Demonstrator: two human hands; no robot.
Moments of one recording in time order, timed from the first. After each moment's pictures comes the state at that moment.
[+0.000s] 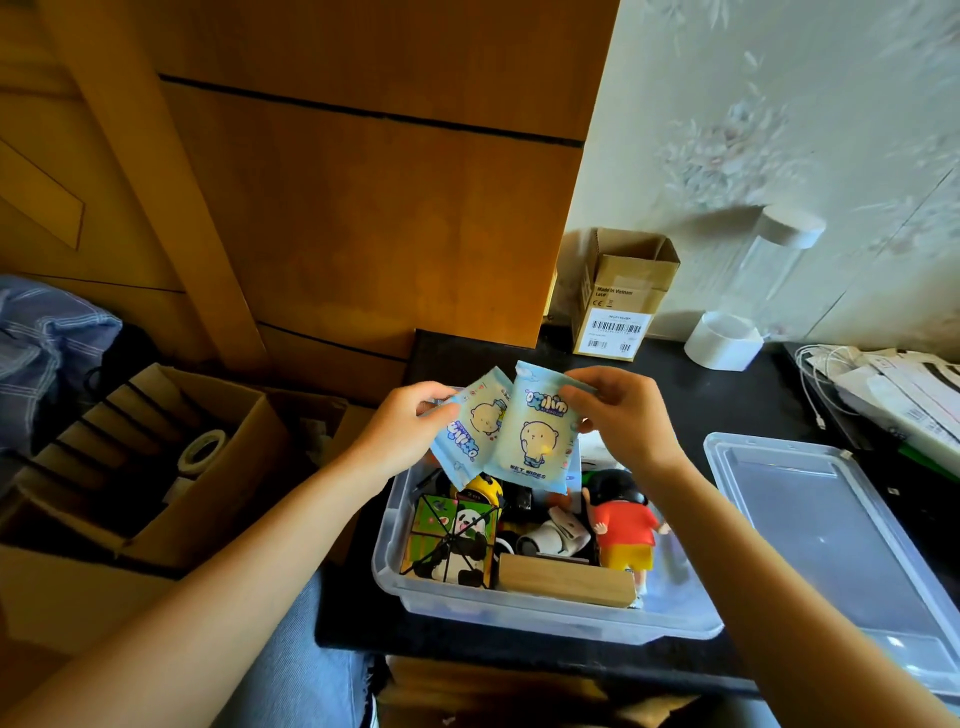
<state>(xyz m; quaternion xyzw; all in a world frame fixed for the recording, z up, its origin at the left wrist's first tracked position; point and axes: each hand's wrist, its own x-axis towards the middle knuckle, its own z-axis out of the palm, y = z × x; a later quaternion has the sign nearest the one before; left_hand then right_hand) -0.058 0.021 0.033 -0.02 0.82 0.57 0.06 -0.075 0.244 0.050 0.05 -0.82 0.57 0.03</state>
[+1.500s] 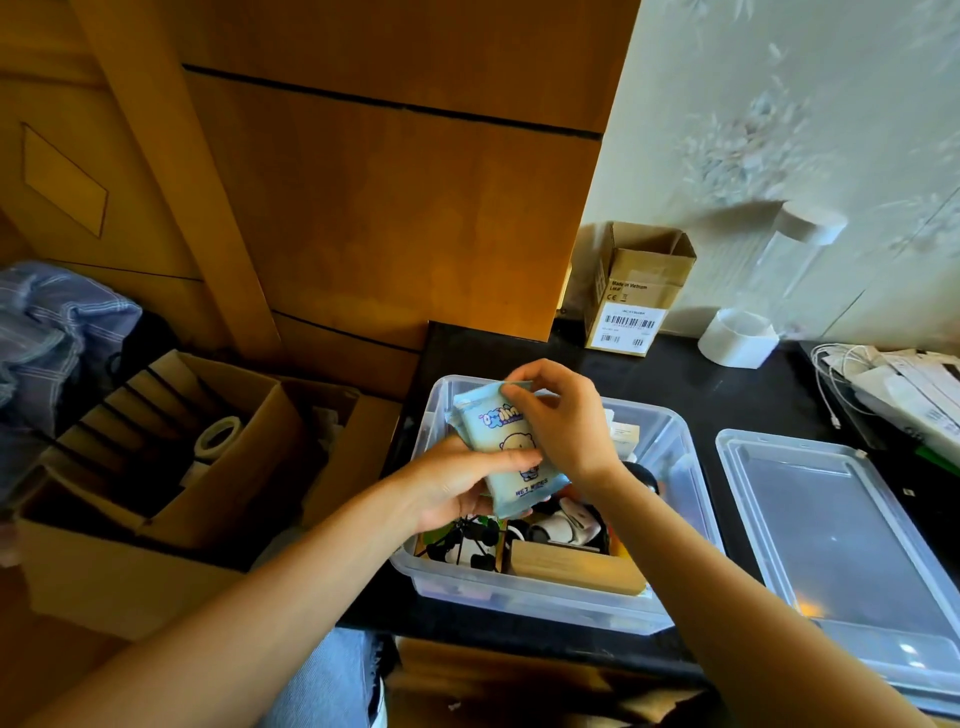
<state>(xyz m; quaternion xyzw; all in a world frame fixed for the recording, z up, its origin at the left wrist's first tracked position) -0.024 0.053 0.020 -0.06 0.58 0.76 0.28 -0.064 0.184 0.036 0.13 -0.81 0.57 0.06</state>
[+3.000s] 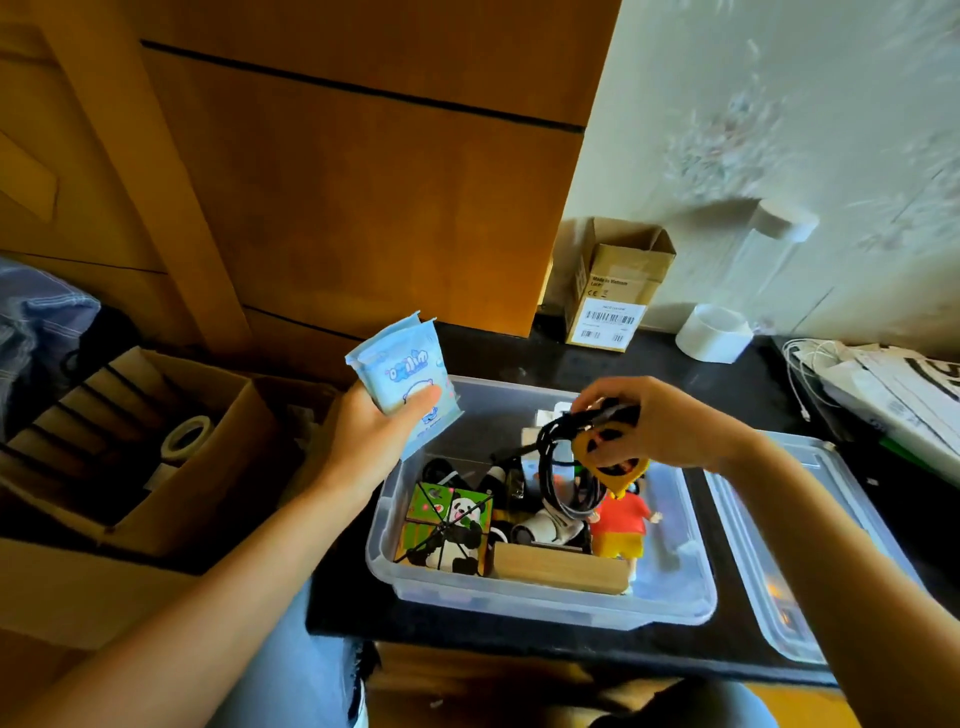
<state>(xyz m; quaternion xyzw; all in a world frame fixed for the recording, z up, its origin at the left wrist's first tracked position) -0.041 0.014 0.013 -0.10 0.71 0.69 -0.09 -0.073 0.283 0.083 0.19 -0.92 0.30 -0.19</state>
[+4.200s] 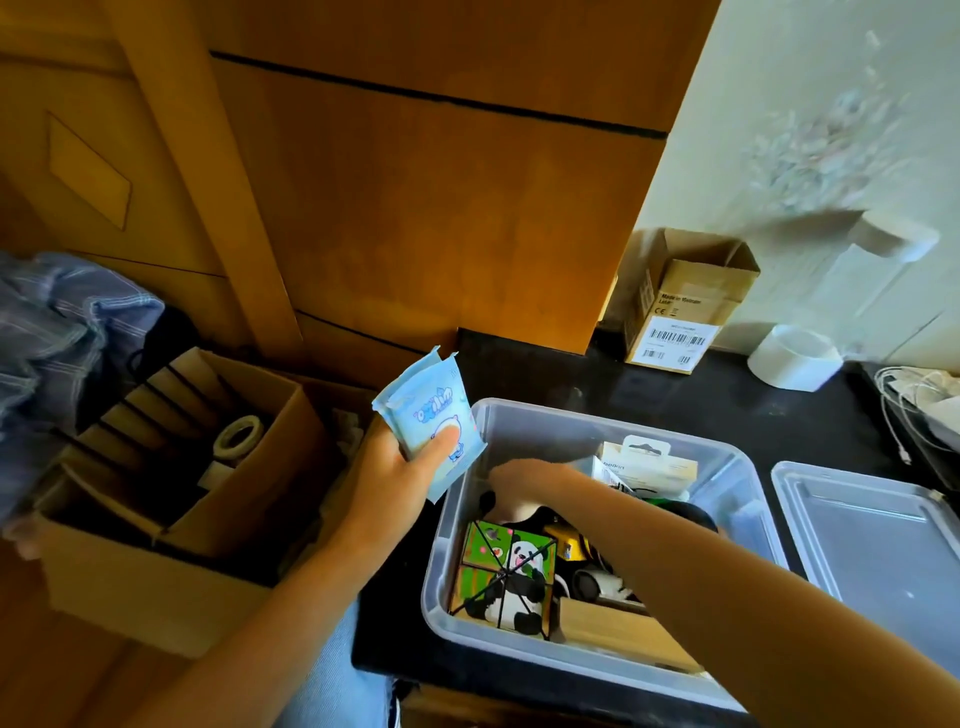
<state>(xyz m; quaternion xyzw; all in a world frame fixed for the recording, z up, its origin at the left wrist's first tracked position) -0.037 -0.022 -0.012 -0.12 0.72 0.68 -0.07 -0.130 0.118 -0.046 0.29 -0.88 -0.08 -0.37</state>
